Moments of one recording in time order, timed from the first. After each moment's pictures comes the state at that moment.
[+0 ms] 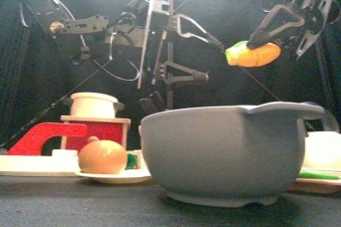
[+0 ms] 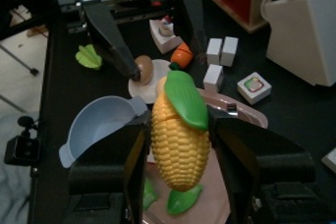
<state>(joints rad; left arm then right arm) -0.20 0.22 0.68 -0.35 -1.02 -0.02 0.21 -0.58 1.02 -1.56 0.19 1.87</state>
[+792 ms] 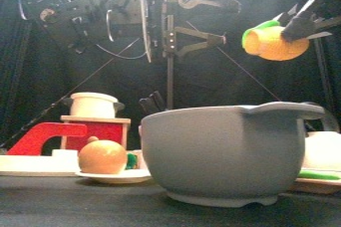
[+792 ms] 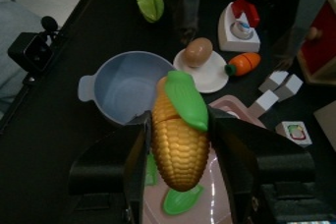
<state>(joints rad) -0.27 0.27 0.57 -0.34 -0.95 0.17 0.39 -0.45 1.00 -1.91 0.20 1.87</state>
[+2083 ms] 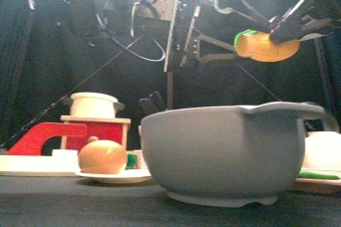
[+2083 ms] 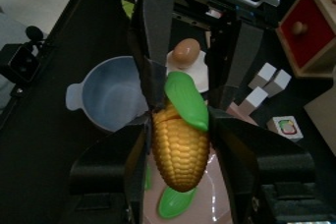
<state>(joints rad) -0.26 0.32 0.45 -0.53 -0.79 0.14 0.39 -0.44 1.00 -1.88 0.22 1.87</state>
